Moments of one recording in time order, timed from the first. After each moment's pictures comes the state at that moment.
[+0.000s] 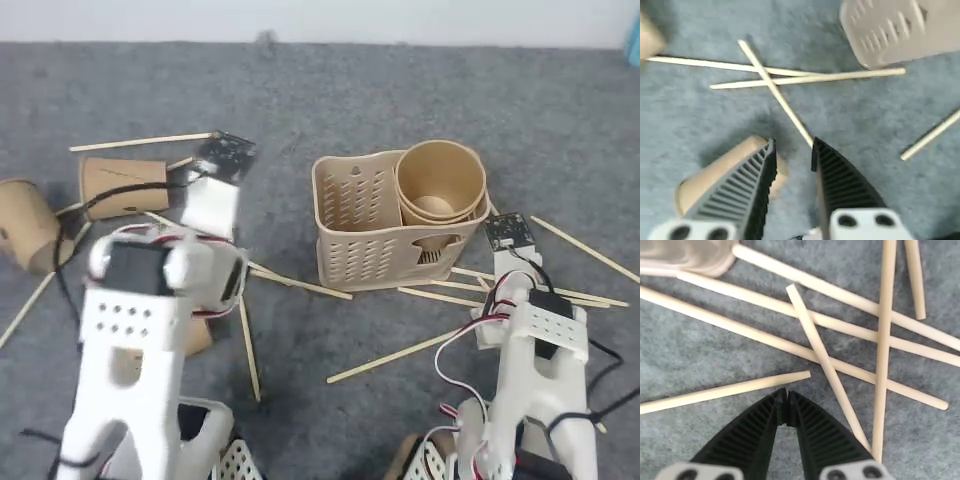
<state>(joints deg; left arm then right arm) 0.1 -40.9 28.5 95.6 -6.7 16.0 -31.8 66.3 51.3 28.8</state>
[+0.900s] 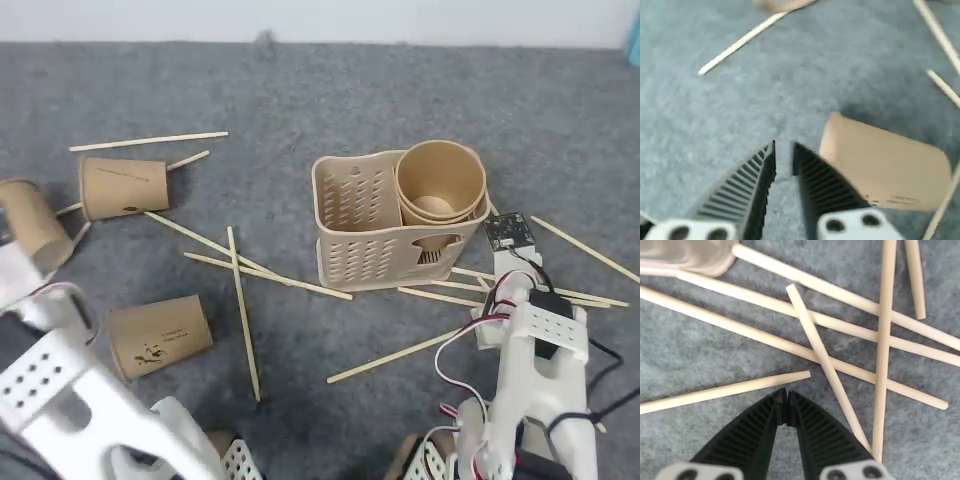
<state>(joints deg) -55.0 -46.9 44.6 84.3 -10.1 16.0 -31.8 66.3 51.3 28.8</state>
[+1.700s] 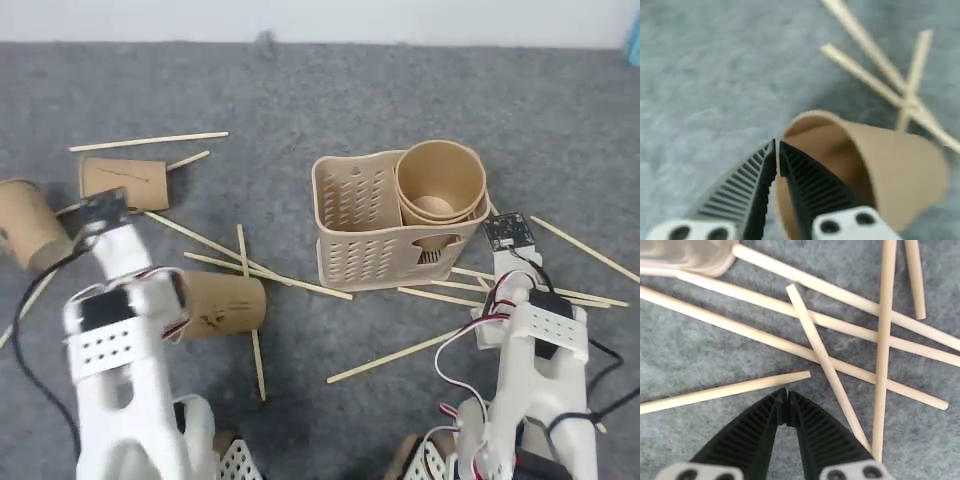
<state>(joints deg) -21.2 -46.8 62.3 67.2 8.9 16.1 -31.8 66.3 51.3 28.8</state>
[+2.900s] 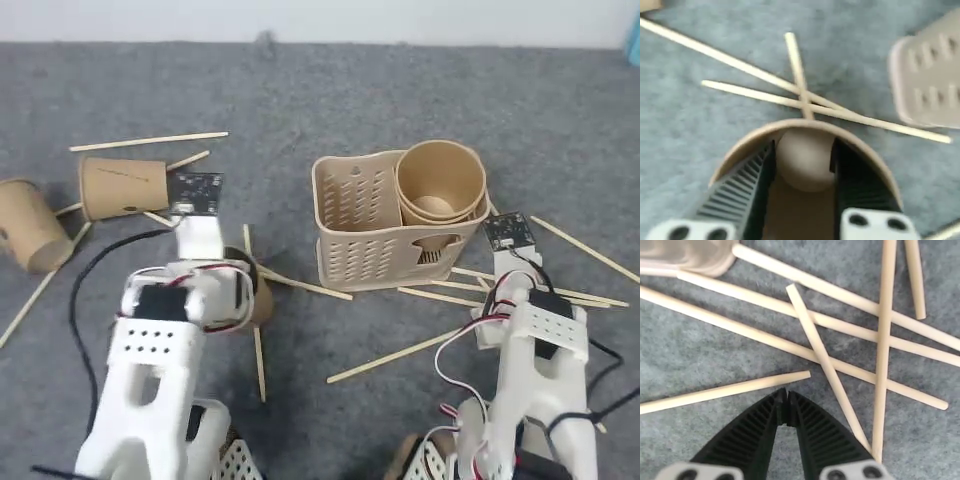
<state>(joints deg) -4.9 -46.9 63.5 62.5 5.5 16.1 -31.8 66.3 51.3 28.8</state>
